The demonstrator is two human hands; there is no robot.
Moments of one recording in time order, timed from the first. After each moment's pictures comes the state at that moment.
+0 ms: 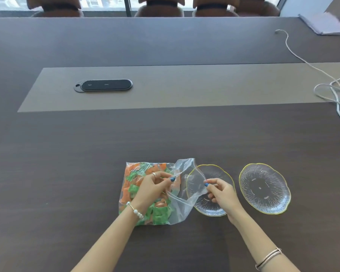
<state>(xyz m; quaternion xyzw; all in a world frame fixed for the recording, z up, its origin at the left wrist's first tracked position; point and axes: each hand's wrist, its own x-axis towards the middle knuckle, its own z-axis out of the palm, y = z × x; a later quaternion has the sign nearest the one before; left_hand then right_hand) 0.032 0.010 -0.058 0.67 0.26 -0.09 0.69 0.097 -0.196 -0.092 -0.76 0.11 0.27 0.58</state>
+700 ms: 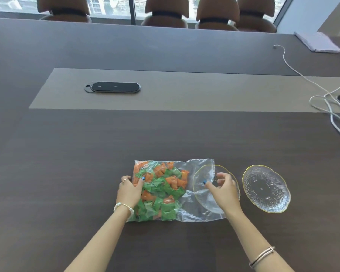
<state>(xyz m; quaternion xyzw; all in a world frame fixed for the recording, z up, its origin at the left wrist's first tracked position) -0.006 0.081 -0.121 0.77 0.46 -0.08 0.43 0.079 -0.171 -0.075 -0.89 0.09 0.16 0.42</state>
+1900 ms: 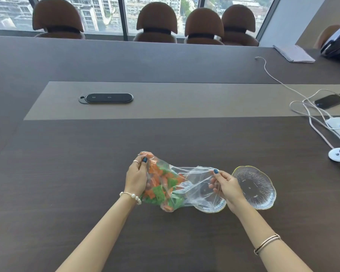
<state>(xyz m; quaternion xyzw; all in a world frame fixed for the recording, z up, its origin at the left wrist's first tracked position) 0.025 0.043 -0.041 0.69 0.32 0.09 0.65 0.093 -0.199 -0.050 -0.70 0.14 0.20 0.67</state>
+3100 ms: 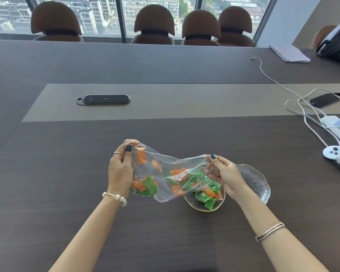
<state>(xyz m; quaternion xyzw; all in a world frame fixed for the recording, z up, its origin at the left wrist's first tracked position) 0.011 0.040 0.017 0.64 0.34 0.20 0.66 0.105 -0.198 -0.003 -0.66 0.09 0.24 0.71</state>
